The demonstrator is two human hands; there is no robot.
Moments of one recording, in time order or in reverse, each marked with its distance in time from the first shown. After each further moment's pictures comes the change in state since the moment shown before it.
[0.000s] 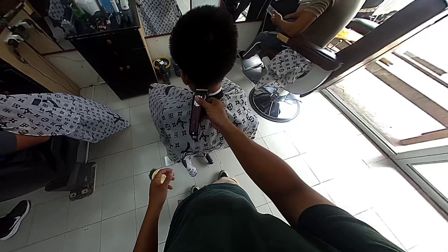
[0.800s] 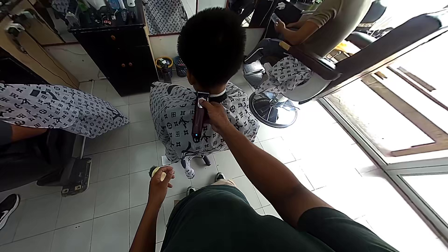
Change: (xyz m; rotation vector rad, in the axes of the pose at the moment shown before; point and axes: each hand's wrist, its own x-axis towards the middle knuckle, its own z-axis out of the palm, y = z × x) left_hand 0.002 -0.002 -0.001 -0.022 -0.009 0.007; right_hand -0.011 -0.003 0.011 0.074 0.000 0.120
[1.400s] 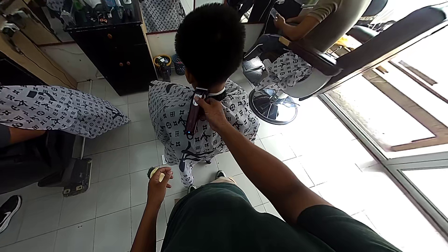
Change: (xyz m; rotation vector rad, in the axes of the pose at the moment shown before) left_hand 0.000 -0.002 -0.004 0.010 0.027 -0.008; right_hand 0.008 0.002 0.005 -0.077 -0.006 -0.089
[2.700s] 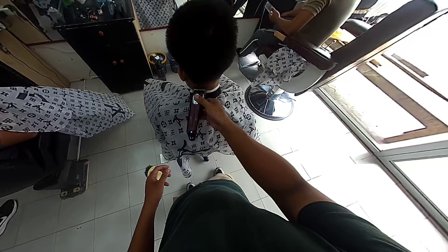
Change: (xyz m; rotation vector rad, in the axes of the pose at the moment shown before) left_hand 0.003 0.004 0.006 0.013 -0.021 0.012; right_hand -0.002 -0.001 -0.019 0.084 -0.050 0.086
